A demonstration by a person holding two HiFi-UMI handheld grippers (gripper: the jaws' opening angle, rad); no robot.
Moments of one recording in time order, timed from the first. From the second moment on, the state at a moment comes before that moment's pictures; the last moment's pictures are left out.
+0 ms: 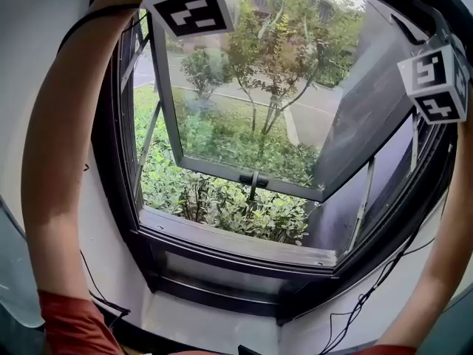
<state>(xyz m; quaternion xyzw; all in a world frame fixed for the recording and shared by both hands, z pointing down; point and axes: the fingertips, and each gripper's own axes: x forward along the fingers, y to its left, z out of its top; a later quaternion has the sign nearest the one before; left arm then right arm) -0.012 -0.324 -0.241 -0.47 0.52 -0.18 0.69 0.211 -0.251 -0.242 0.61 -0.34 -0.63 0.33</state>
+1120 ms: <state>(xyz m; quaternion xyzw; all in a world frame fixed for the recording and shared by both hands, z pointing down) -0.014 -0.325 -0.116 -0.48 0.50 -0.20 0.69 0.219 -0.255 -0.112 0.57 -0.37 -0.61 0.40</state>
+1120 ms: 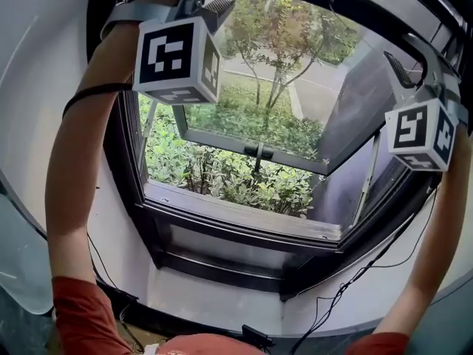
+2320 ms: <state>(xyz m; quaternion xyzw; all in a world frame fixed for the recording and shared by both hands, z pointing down) -0.015 -0.316 0.039 -0.52 0.43 -0.26 0.69 0.217 -0.246 0.045 0.56 -0.44 -0.58 0.39</state>
